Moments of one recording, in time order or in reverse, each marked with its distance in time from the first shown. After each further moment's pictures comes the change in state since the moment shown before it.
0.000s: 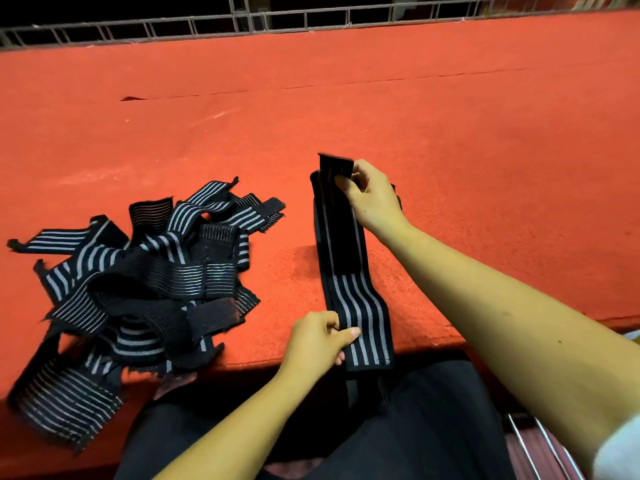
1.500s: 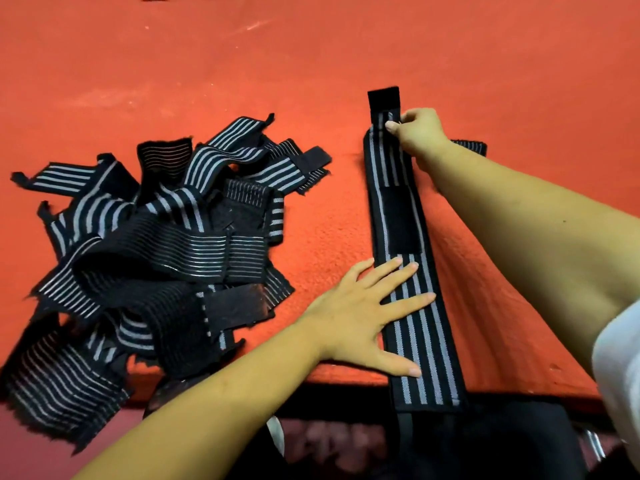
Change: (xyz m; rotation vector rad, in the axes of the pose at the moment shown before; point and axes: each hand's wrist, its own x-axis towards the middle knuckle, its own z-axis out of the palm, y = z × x) left_hand 0.080 -0.032 -0.033 0.924 -0.304 0.702; right_hand 0.179 0.142 0.073 -0.202 -0.042 0.320
